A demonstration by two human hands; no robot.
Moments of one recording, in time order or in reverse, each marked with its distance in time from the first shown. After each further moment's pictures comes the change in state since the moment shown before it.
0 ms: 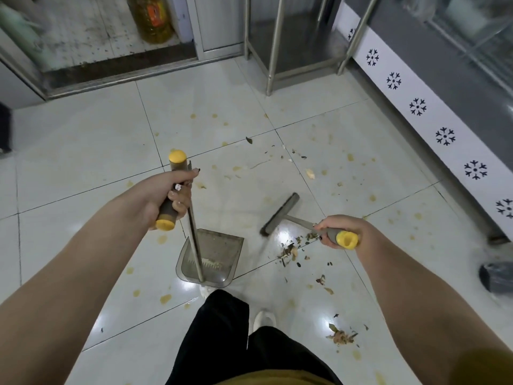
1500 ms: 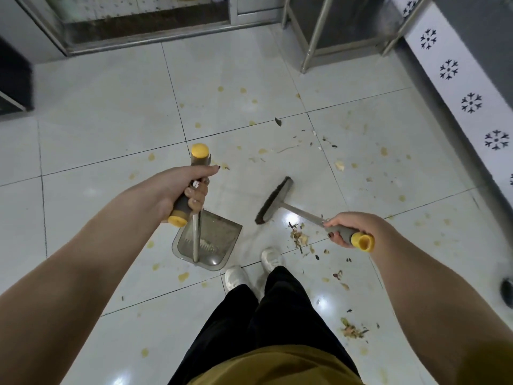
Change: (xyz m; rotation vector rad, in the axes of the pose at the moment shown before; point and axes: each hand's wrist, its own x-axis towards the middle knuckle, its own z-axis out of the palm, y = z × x) left_hand 0.033 0.027 -0.083 0.064 0.037 -0.084; right_hand 0.032 -0.053 0.084 -0.122 0.013 0.242
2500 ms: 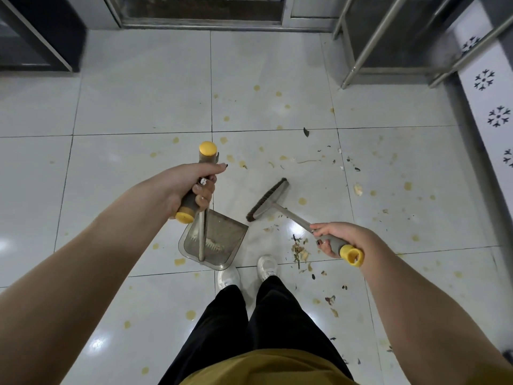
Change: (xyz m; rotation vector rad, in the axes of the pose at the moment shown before) left_hand -0.002 0.002 -0.003 -0.170 0.090 0.014; right_hand 0.002 -0.050 0.024 -0.074 -0.055 -0.109
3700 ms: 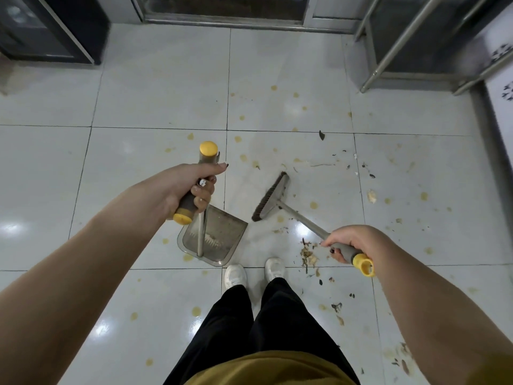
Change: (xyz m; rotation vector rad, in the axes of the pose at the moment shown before) left_hand -0.006 0.007 -0.033 -0.019 0.036 0.012; right_hand 0.018 -0.027 0.020 -0.516 0.123 0.246
